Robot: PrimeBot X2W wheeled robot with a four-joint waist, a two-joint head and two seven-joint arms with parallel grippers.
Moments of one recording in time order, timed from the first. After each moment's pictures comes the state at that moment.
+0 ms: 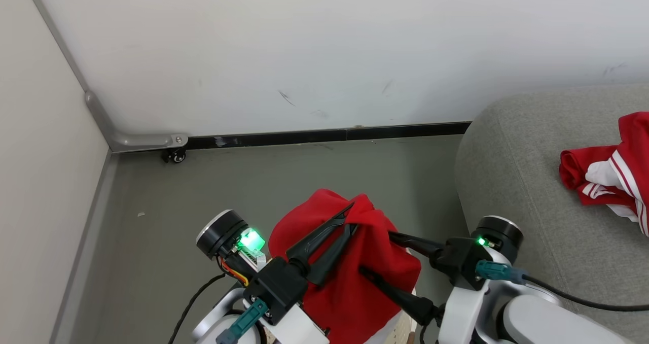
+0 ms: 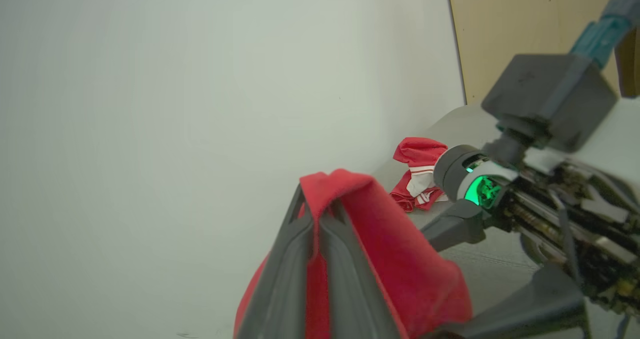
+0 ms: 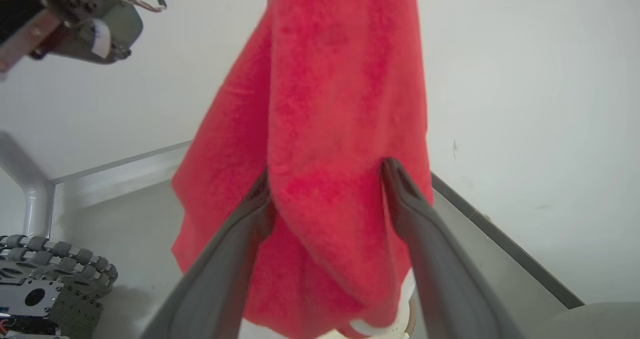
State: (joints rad) left arm -0.33 0.18 -0.63 0.09 -0.09 -0.09 -0.25; right arm -0.45 -0.51 0.91 0.11 0.48 0.12 0.04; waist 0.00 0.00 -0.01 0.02
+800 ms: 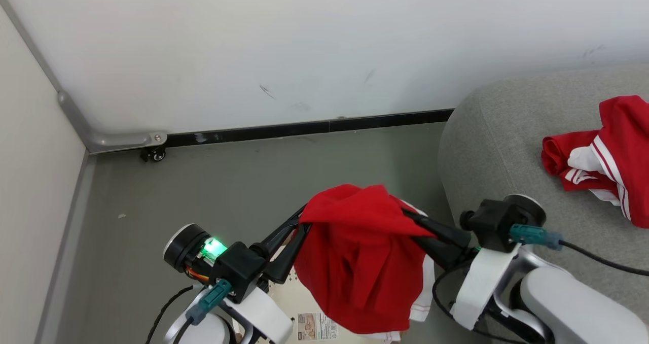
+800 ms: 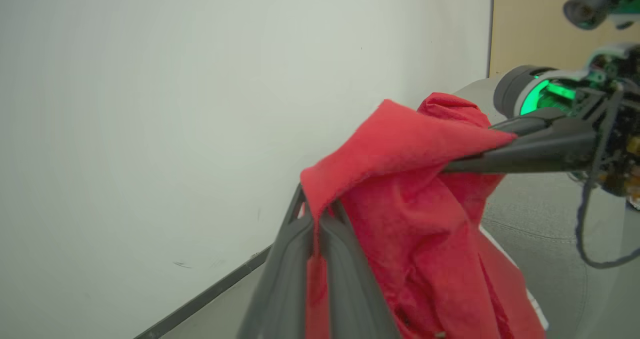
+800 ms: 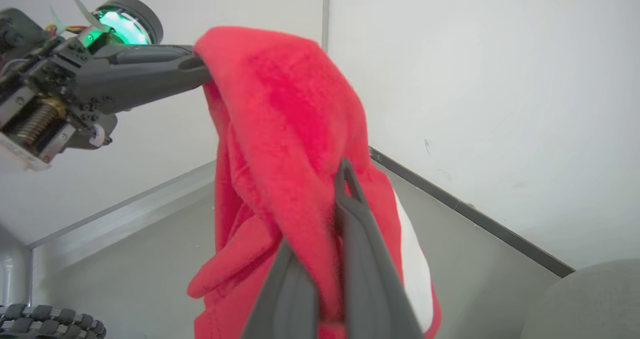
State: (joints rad) left arm -0.30 0.21 -0.55 0.22 -0.18 -0.09 -0.25; right arm -0.48 -0.50 0.85 0.17 0.59 0.12 -0.02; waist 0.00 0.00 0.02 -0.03
